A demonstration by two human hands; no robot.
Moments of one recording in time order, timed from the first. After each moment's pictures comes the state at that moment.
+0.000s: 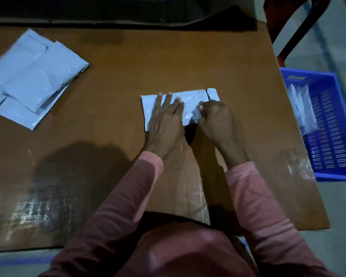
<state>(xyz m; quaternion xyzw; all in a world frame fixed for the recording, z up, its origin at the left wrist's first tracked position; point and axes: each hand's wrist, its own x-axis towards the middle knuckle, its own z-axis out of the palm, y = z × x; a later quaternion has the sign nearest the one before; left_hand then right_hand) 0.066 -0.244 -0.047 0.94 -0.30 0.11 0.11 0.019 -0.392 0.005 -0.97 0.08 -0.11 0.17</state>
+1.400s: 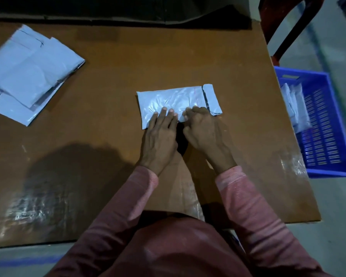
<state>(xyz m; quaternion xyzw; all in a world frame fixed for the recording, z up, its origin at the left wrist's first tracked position) 0.017 -0.227 -0.051 0.94 -0.29 0.06 0.16 0.000 -0.366 -0.004 -0.98 0.03 -0.11 0.15</state>
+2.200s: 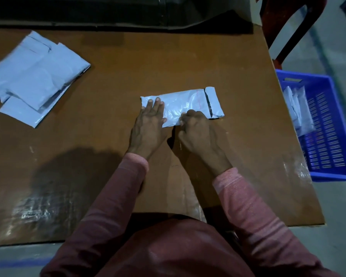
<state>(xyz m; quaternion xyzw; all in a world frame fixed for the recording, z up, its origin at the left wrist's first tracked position) 0.070 -0.202 -0.063 0.95 -0.24 0.01 0.17 0.005 -0.353 -0.018 -0.98 0.02 -0.10 0.19</state>
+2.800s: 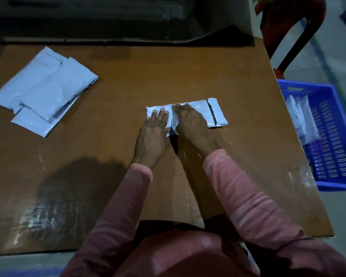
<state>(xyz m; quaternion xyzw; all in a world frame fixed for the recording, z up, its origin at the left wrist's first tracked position) 0.067 -0.202 -0.059 0.94 -0.20 0.00 0.29 0.060 -0.343 0.002 -0.99 0.03 0.05 0.14</state>
